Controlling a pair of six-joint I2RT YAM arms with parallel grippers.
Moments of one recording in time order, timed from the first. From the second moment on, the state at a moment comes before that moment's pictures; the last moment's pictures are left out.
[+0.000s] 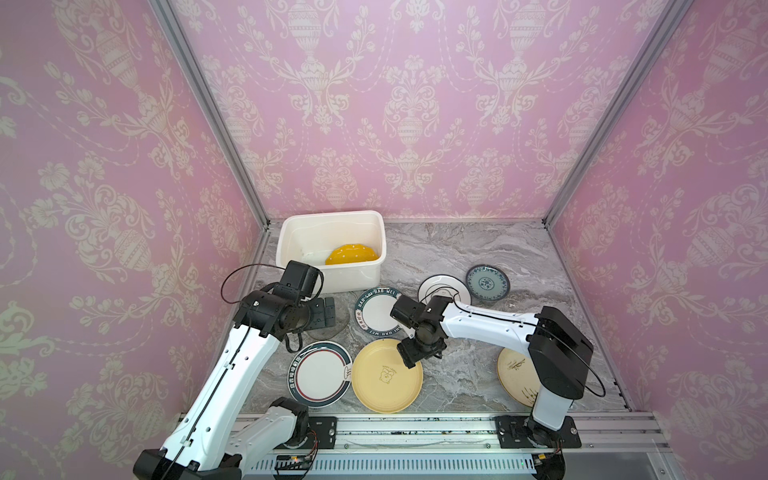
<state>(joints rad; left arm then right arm) -0.30 1.01 1.18 -1.26 -0.14 -0.44 0.95 1.82 1.27 -0.93 -0.09 0.46</state>
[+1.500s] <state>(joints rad) -0.57 1.11 0.95 -1.13 0.49 -0.57 0.60 1.49 0.87 -0.83 -0.27 0.45</state>
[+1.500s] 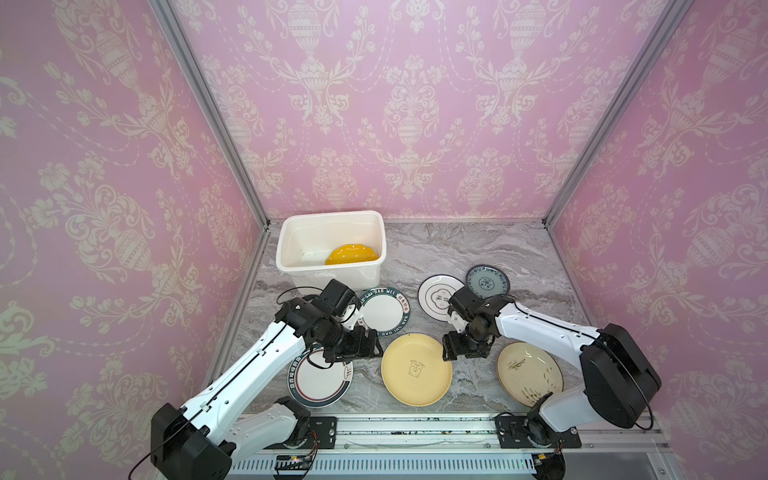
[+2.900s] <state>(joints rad) -0.74 1.52 0.78 -0.60 0.49 -1.26 0.56 1.54 0.83 -0.64 -0.57 0.62</state>
